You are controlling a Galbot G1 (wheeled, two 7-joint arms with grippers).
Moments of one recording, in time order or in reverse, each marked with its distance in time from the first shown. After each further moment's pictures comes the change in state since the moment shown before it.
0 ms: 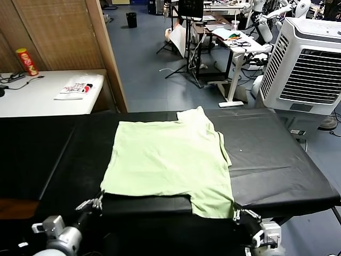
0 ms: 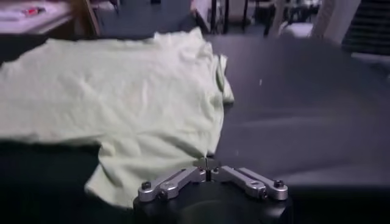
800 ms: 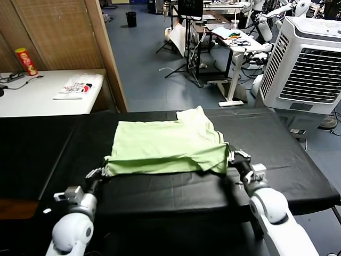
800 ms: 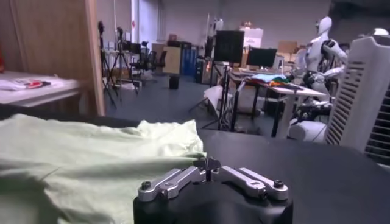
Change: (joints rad) left arm -0.372 -0.059 0.103 0.337 0.193 -0.062 -0.006; right arm 0.497 -0.044 -0.195 -0.501 -0.014 0.049 -0.067
